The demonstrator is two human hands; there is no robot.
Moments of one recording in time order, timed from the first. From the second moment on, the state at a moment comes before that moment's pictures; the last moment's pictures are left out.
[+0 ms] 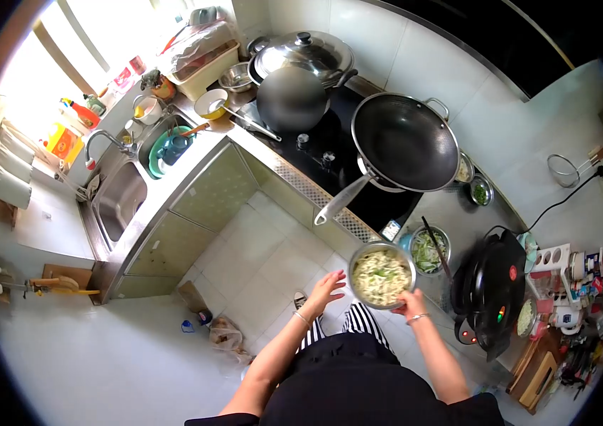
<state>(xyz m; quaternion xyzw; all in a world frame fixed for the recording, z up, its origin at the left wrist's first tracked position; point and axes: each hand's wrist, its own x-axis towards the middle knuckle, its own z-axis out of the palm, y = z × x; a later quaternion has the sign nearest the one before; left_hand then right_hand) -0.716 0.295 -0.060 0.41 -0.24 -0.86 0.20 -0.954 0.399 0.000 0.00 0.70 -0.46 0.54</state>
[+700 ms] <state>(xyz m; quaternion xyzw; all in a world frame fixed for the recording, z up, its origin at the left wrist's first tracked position) -0.676 0.049 0.009 0.47 -0.34 -0.72 0.38 -0.845 0.113 -0.044 -0.03 0.51 -0.64 0.57</state>
